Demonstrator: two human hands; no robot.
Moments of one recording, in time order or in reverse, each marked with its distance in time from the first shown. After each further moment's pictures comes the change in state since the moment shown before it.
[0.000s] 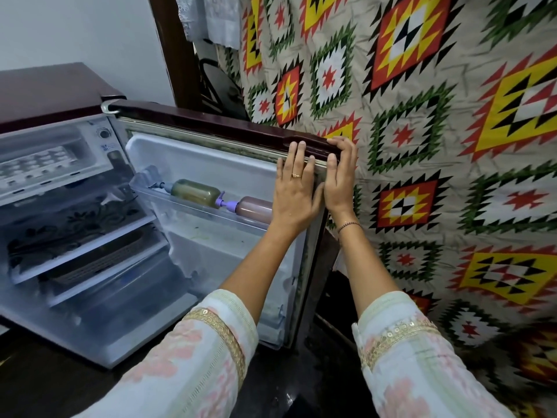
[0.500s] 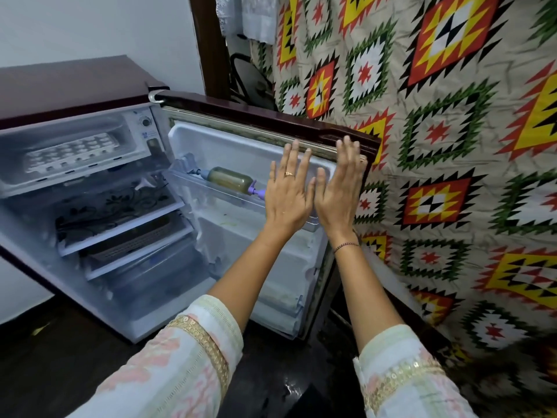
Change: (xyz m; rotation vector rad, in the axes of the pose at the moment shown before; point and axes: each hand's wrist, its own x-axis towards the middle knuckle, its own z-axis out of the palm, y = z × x) left_hand -0.037 -0.034 -0.055 0.091 -0.079 -0.183; right_hand -0.059 -0.062 0.026 -0.414 -0.043 -0.128
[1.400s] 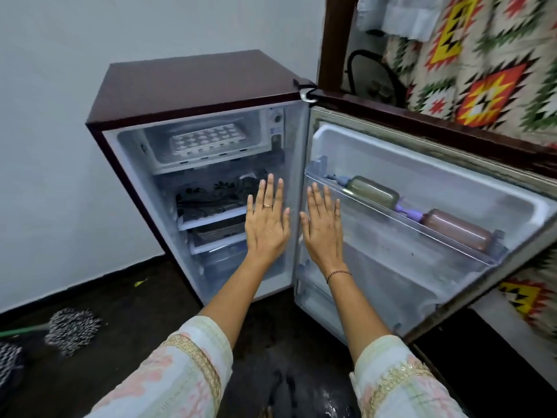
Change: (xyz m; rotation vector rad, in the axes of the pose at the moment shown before) left_hand -0.107 -0.291 -0.100 0.299 -0.032 -0.350; right_hand -0.102 -0.202 0.196 0.017 -0.561 -0.169
